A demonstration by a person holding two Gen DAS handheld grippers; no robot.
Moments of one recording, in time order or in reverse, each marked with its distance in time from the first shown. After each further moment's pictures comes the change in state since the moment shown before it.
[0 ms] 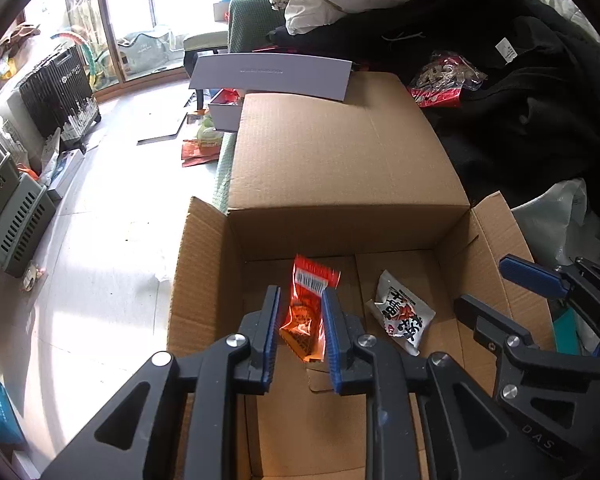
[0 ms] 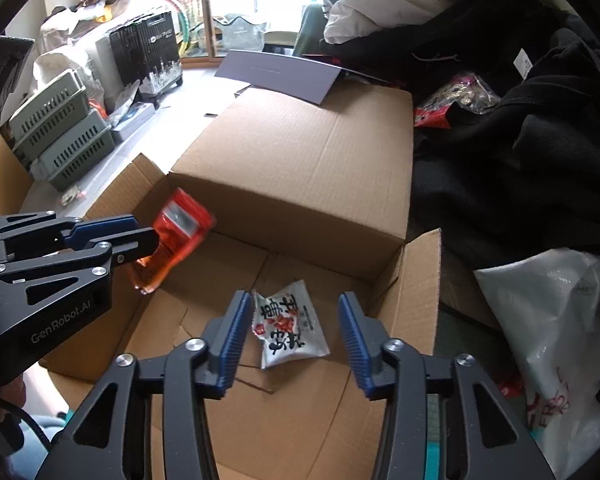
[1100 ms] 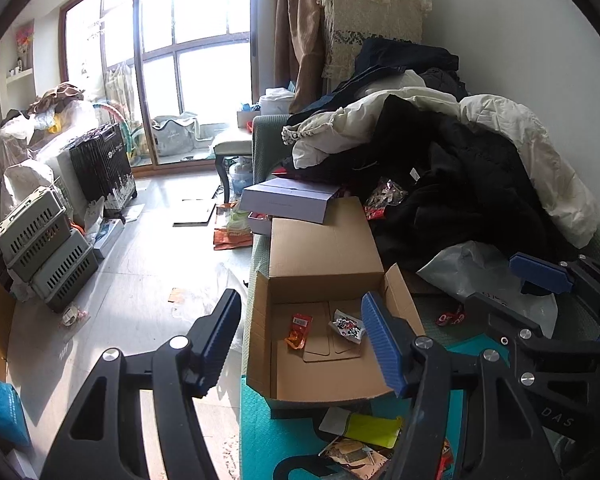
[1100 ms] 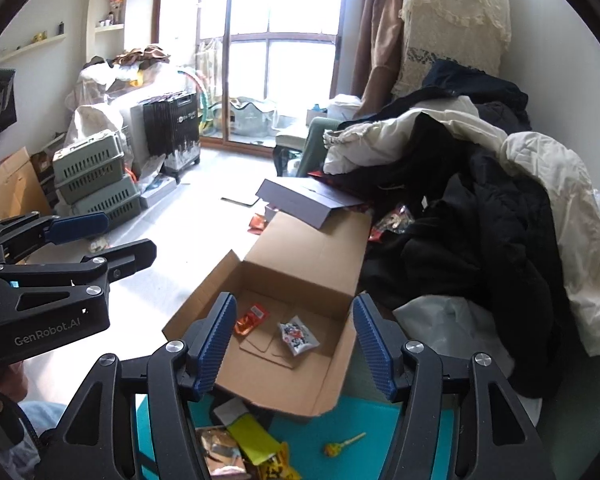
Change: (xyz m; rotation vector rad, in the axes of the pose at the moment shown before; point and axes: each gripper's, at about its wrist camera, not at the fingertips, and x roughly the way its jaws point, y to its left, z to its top) left arm -0.270 -0.019 -0.054 0.006 -0.342 0.031; right arm -0.249 0.042 -0.023 -0.043 -0.304 -0.034
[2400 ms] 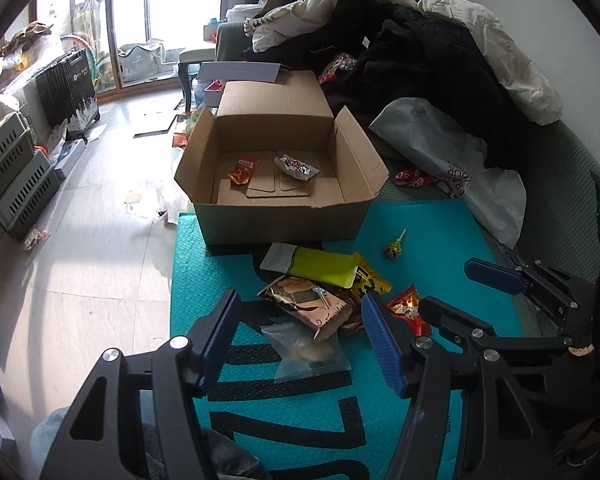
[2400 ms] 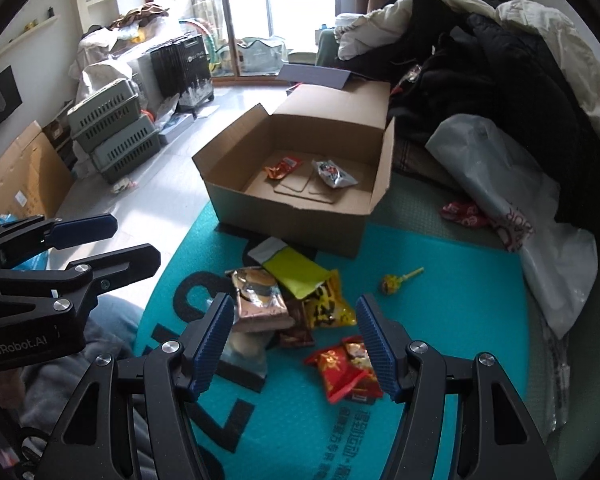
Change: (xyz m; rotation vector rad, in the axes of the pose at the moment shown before) left arm -0.001 -0.037 -0.188 -0.023 0.277 -0.138; right arm -0.003 0.022 -0.201 0.098 0.233 0.102
